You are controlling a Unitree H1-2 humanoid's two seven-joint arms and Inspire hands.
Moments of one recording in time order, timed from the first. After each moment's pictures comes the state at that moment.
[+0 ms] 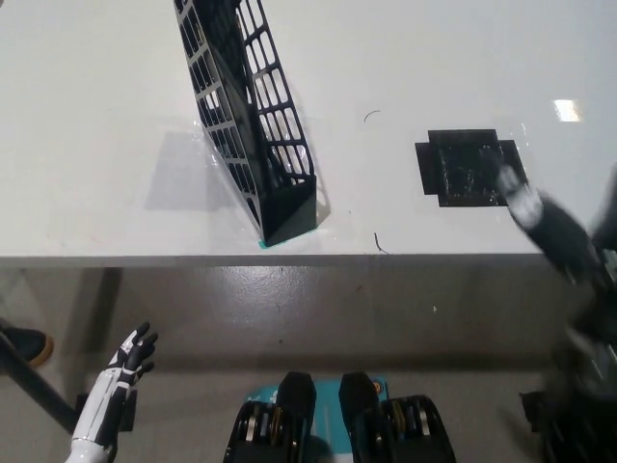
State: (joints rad) left_arm 0.02 0.19 0.05 0.14 0.03 -0.17 -0.07; right_arm -0.19 -0.11 0.14 -0.43 -0.30 -0.21 -0.44
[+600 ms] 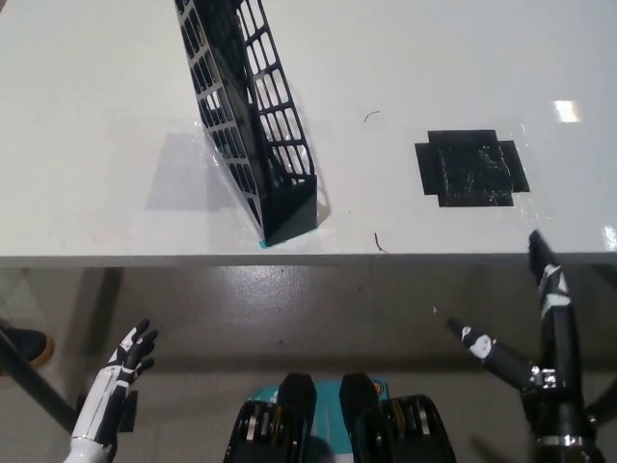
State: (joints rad) left_arm 0.01 0.19 0.05 0.14 0.03 -0.18 -0.07; right_arm -0.06 -0.09 0.12 0.12 -0.17 -0.32 -0.31
